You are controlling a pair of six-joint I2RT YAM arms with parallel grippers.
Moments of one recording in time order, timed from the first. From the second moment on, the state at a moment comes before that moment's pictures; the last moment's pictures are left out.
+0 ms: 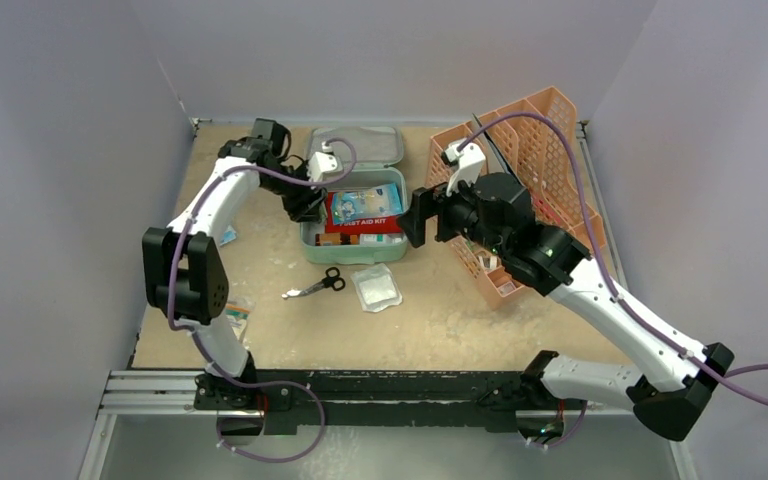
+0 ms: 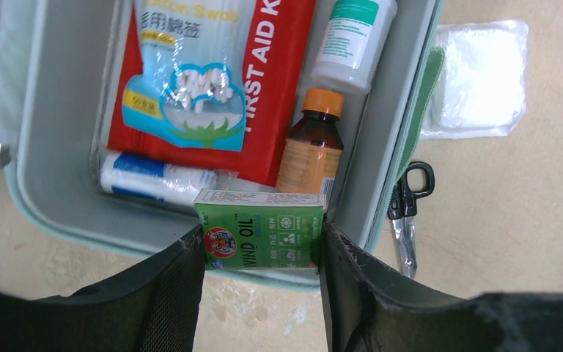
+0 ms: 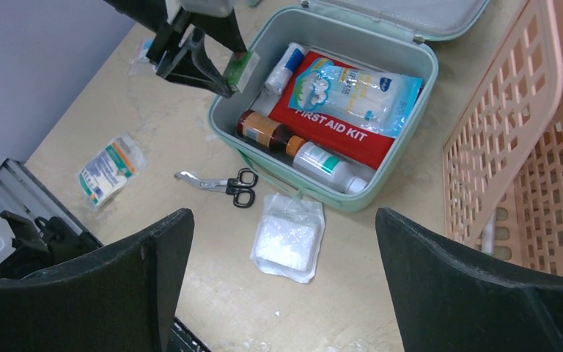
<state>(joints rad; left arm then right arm) -0.15 1.75 1.53 -0.95 0.64 0.93 0.79 1.11 1.23 -0.47 0.06 0.29</state>
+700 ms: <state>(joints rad) -0.23 1.96 1.67 -1.12 0.46 1.13 0.79 1.07 1.21 -0.48 0.14 0.28</state>
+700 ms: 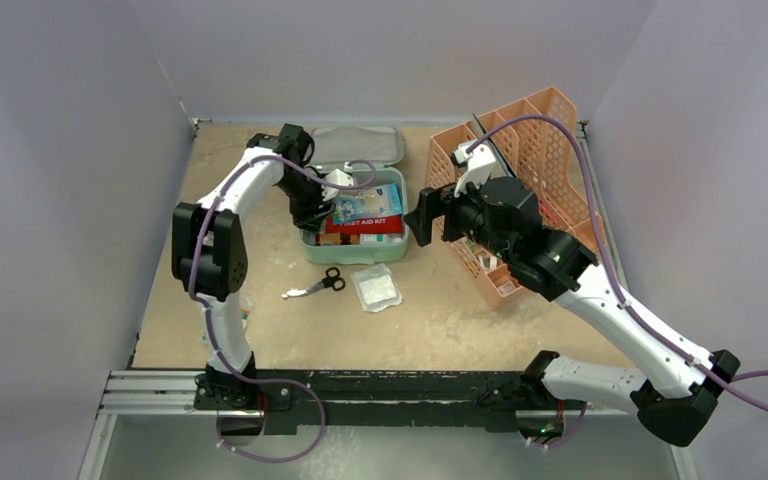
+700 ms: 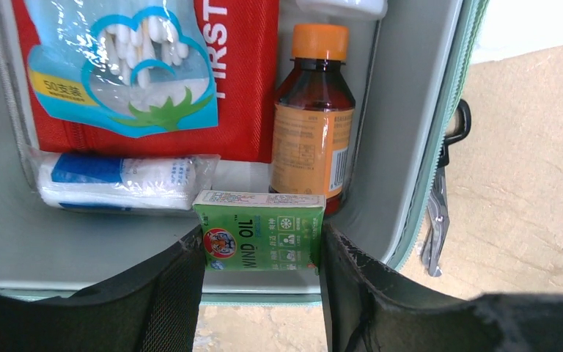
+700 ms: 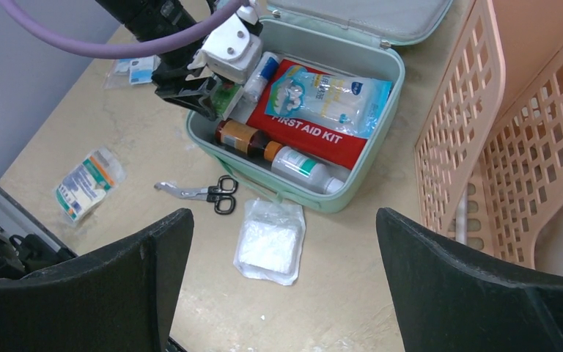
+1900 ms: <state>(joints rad) -0.33 2.05 1.70 -1.14 0.18 1.16 0.79 1.04 1.19 -0.47 0.16 0.27</state>
